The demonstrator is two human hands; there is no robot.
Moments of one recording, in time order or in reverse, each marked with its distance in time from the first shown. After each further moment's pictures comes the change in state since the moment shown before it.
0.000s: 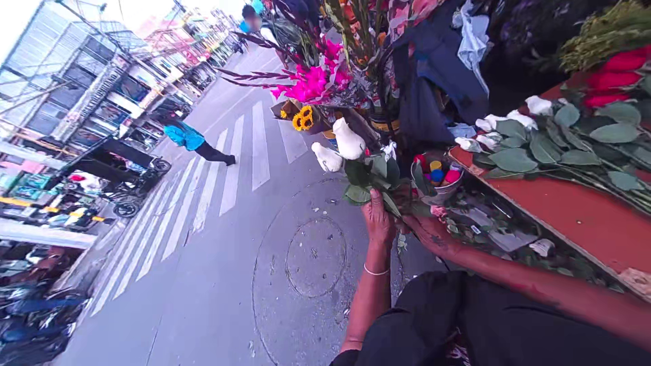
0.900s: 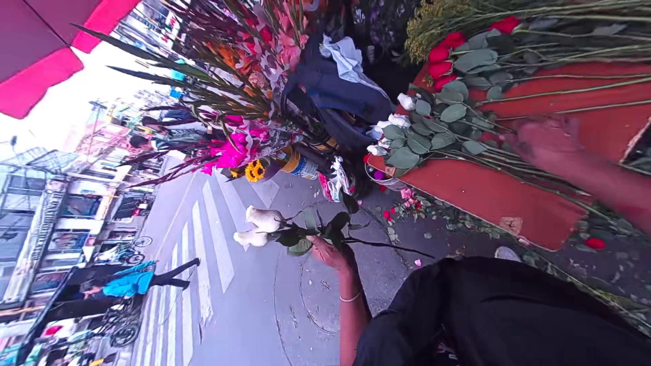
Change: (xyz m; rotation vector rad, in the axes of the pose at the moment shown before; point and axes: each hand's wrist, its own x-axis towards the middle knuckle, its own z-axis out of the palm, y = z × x) left_hand -0.013 -0.050 0.062 0.325 0.182 0.130; right_hand -0.112 0.017 -0.379 -1.117 0.489 0.657
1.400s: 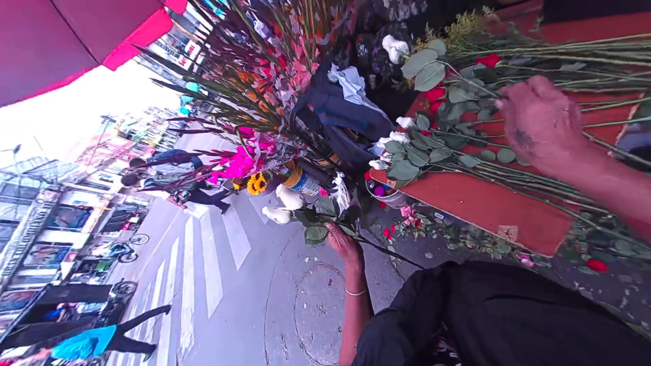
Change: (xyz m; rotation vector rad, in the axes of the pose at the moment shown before) left_hand 0.003 -0.015 0.019 -0.009 -0.192 -0.023; right_hand -0.032 -0.097 -0.110 0.252 0.400 -0.179
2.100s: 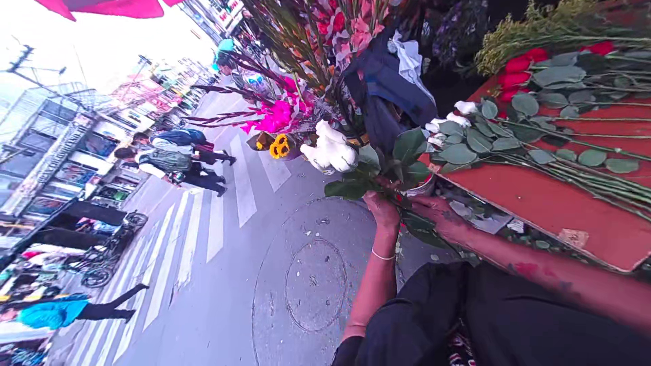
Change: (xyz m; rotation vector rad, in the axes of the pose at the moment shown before) left_hand 0.012 0.011 -0.011 -0.439 -0.123 -0.020; right_hand -0.158 -0.141 0.192 1.173 -0.642 0.080
